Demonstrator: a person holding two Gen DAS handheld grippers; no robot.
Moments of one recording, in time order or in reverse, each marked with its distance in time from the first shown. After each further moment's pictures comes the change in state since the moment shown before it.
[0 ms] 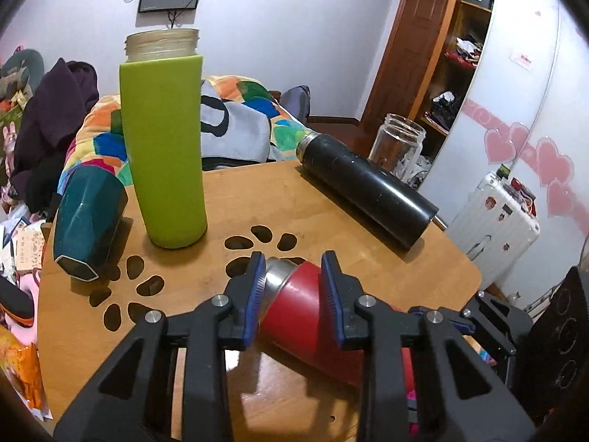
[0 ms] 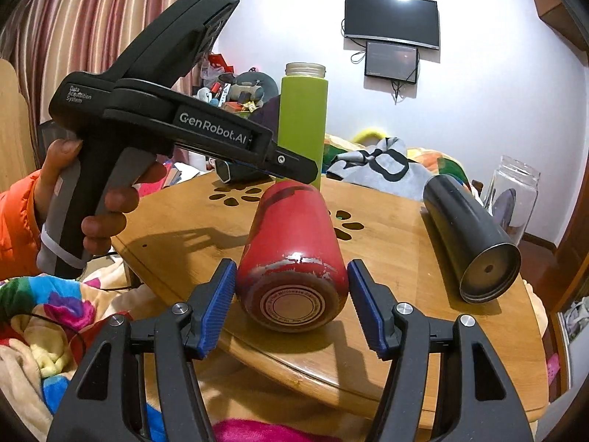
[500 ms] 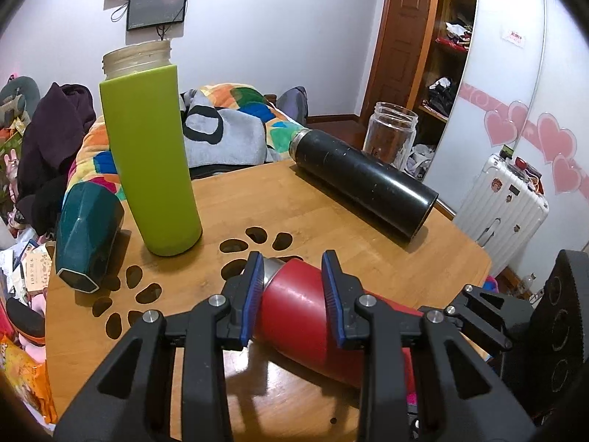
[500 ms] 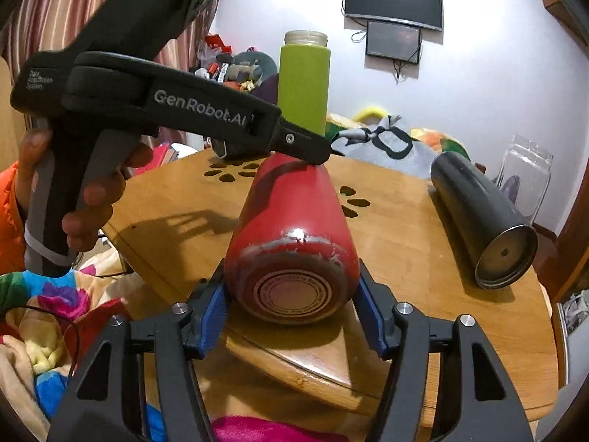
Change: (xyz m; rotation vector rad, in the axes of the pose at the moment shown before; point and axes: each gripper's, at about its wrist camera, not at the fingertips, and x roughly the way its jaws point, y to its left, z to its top) left arm 0.004 -0.018 -0.004 0.084 -0.009 0.038; right arm 0.018 -0.001 -0.006 0.012 0.085 0.007
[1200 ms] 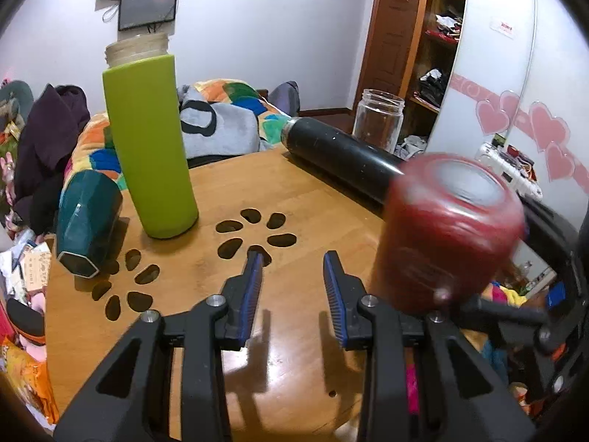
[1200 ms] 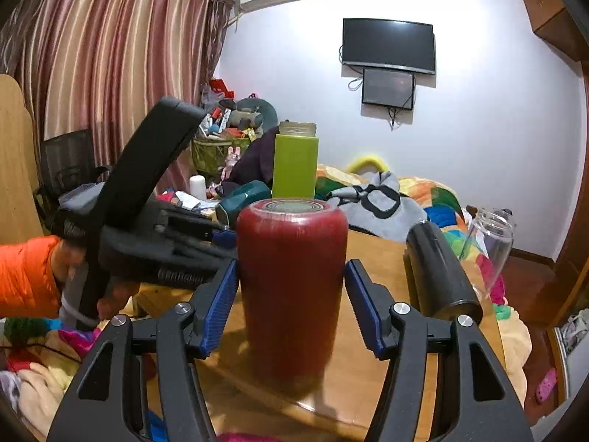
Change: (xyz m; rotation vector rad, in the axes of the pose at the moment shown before) left arm -0.009 -0.002 -0.017 0.034 0.012 -0.017; right arm -0.063 -0.009 0.040 -0.013 -0.180 -0.001
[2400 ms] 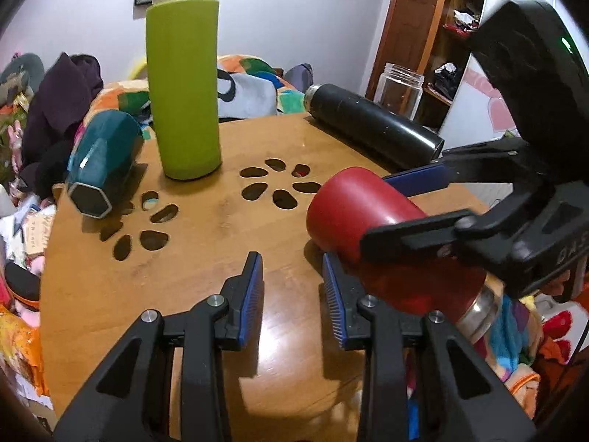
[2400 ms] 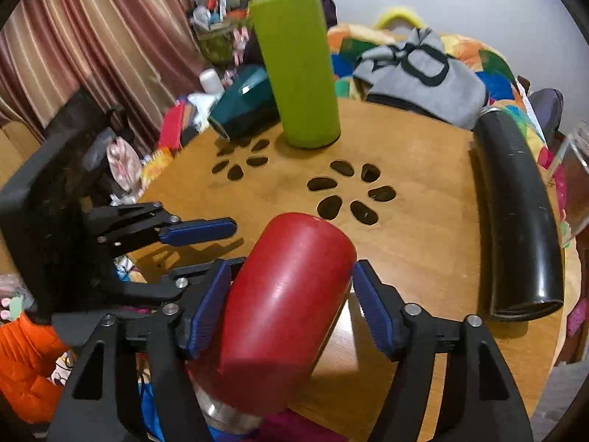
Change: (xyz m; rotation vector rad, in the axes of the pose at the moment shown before) left arm -0.008 0.019 -0.038 -0.061 0.066 0.028; right arm 0.113 -0.019 0.017 0.178 0.616 0.207
